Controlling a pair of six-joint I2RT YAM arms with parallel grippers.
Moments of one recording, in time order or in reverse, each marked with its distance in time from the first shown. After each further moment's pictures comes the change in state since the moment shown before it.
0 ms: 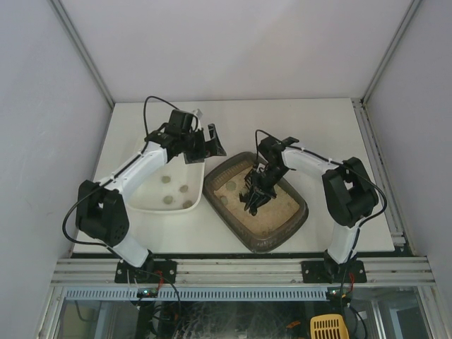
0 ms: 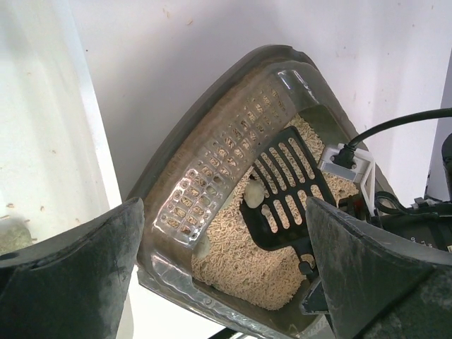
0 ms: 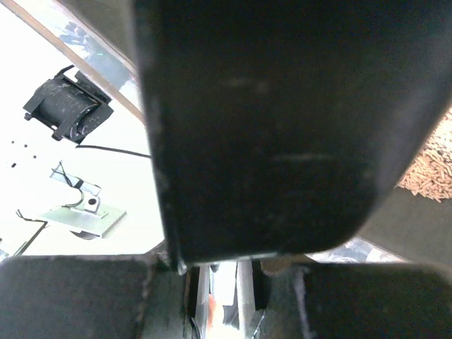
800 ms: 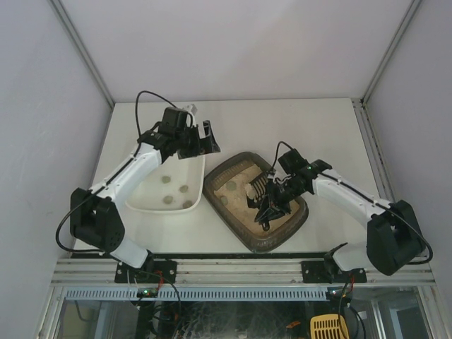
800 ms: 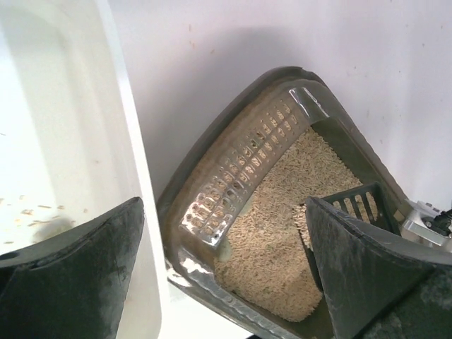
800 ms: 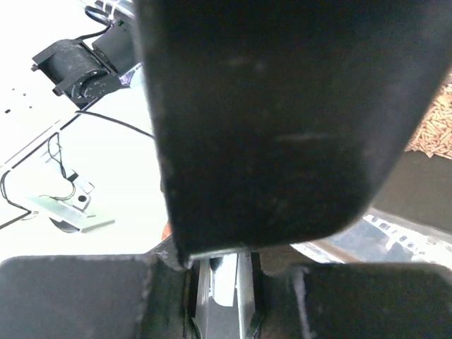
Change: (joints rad) left arm 0.018 -0.042 0.003 -0.007 -0.055 0.050; right arm -0.019 -0.430 -0.322 0.179 -0.016 0.097
